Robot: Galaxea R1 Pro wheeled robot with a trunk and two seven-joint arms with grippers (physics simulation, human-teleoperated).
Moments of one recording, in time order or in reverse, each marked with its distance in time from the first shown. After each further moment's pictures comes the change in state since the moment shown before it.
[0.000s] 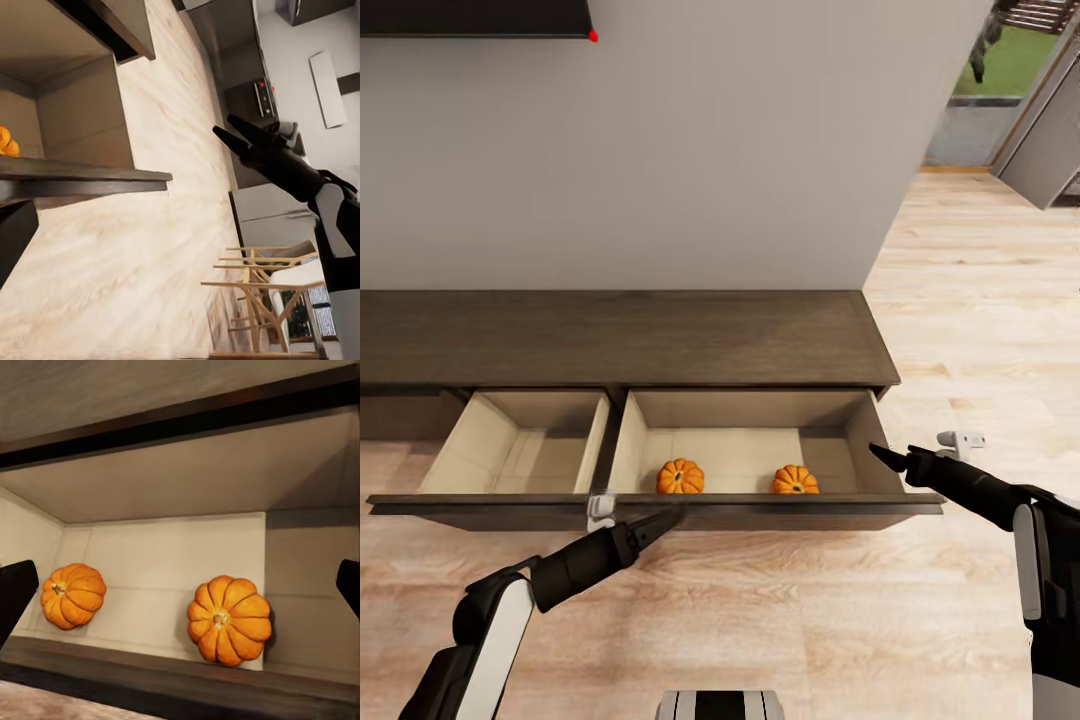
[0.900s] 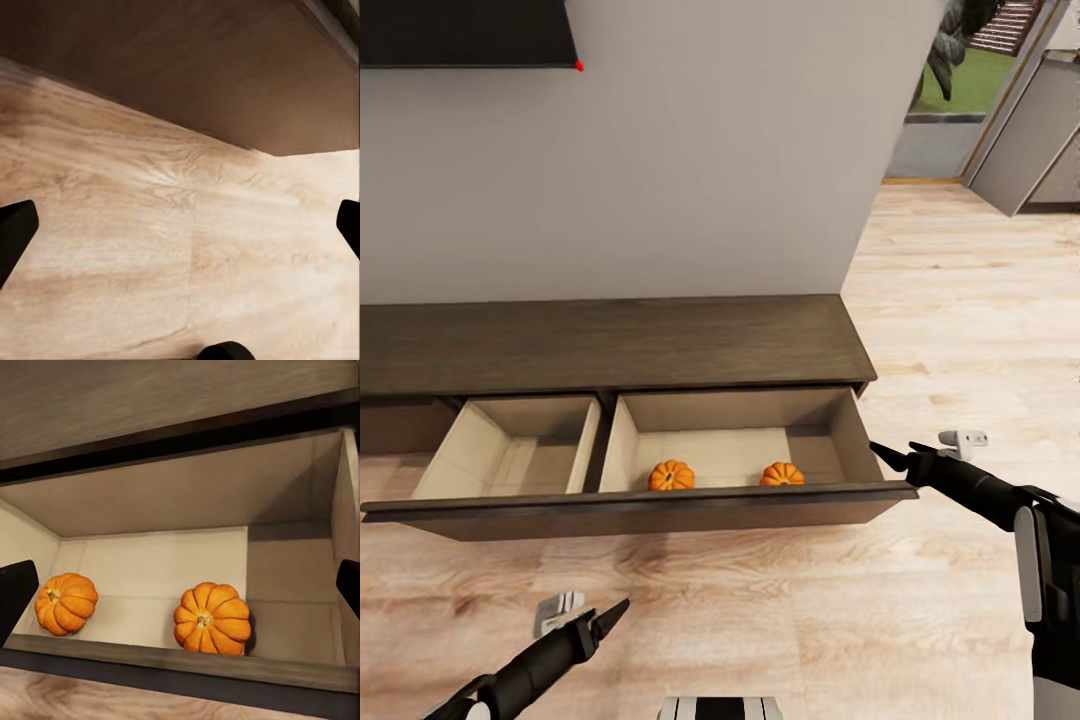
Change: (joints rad) left arm 0.205 0.000 0.187 0.238 -0.240 -0.328 0.198; right arm 0.006 0.002 -0.005 -0.001 -0.002 -0.052 0.008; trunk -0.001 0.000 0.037
